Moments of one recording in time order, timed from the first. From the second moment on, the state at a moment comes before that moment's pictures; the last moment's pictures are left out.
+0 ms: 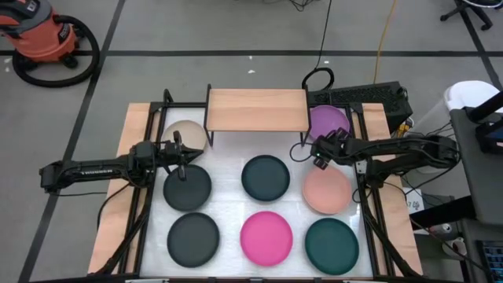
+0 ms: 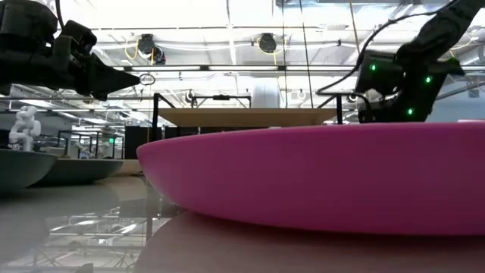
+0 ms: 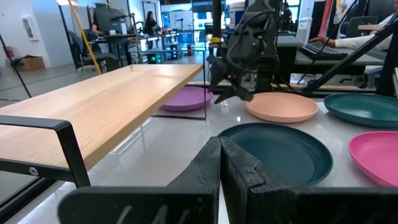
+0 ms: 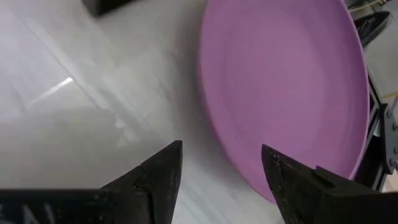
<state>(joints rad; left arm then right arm) 0.25 0.39 0.01 0.36 0.06 0.05 -0.31 1.22 0.41 -0.50 0.62 0.21</state>
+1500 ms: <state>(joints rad) 0.25 0.39 0.01 0.36 0.06 0.05 -0.41 0.79 0.58 -0.14 0.68 0.05</state>
